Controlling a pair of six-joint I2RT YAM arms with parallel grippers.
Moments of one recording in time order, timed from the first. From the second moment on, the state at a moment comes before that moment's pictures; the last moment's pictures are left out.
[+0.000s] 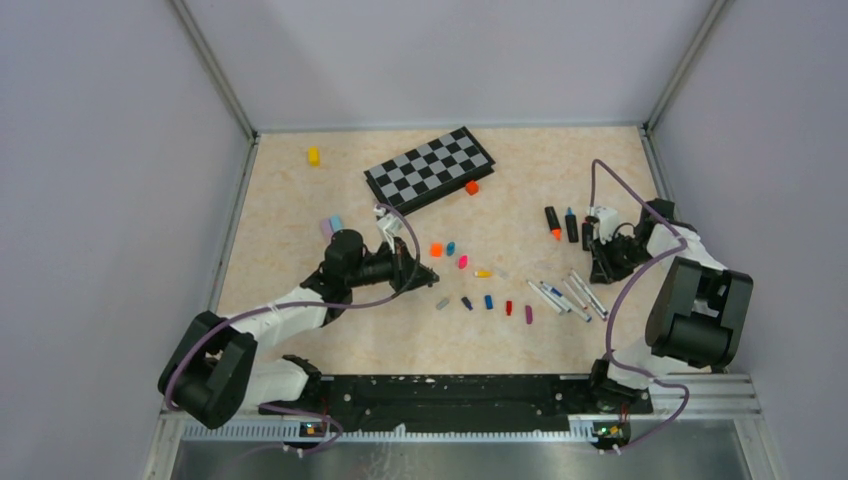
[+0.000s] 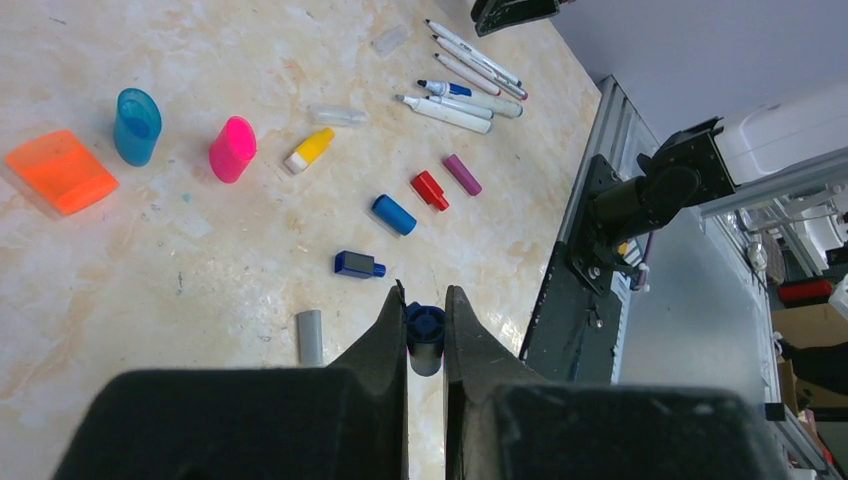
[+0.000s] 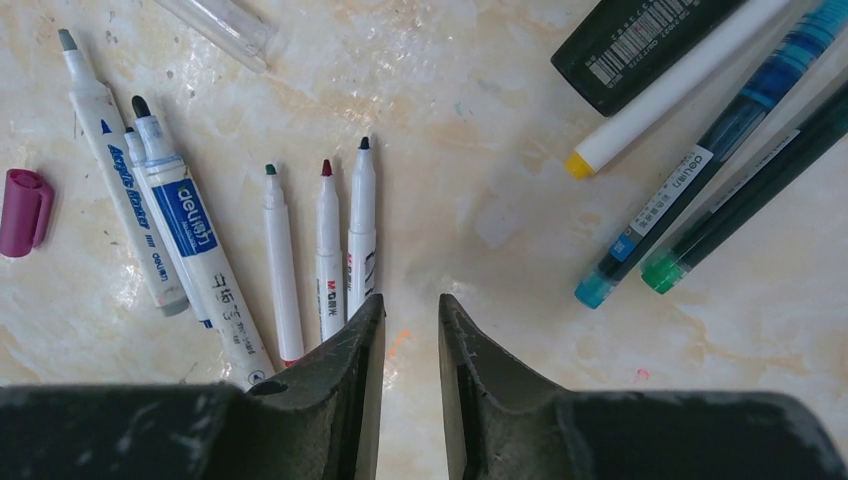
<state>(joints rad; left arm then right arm) -0.52 1.23 0.45 0.51 0.70 -0.52 -0.33 1.52 0.87 -0.72 -0.47 -0.80</state>
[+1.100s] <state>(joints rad) -1.10 1.87 1.18 0.14 0.35 -0.61 -0.33 1.20 0.89 -0.74 -0.78 -0.65</state>
